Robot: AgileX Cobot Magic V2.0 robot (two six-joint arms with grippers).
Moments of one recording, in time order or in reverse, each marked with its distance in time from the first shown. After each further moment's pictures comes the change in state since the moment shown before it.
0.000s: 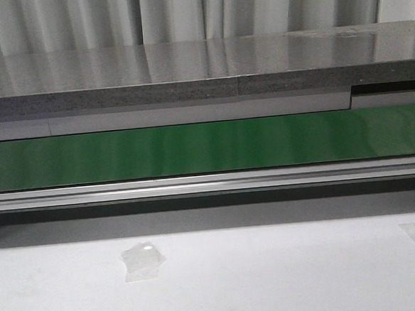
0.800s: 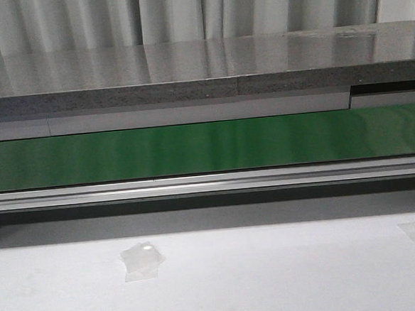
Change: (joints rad) left arm 0.000 0.000 0.000 0.000 0.000 0.000; right arm 0.000 0.015 -0.001 0.000 -0.027 0.000
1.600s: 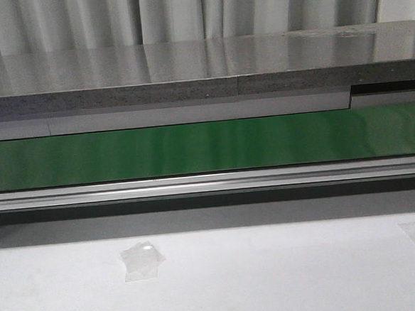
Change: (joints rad) left arm 0.000 0.000 0.000 0.000 0.001 0.000; right arm -0.093 0.837 -0.501 -0.024 -0.044 0.003
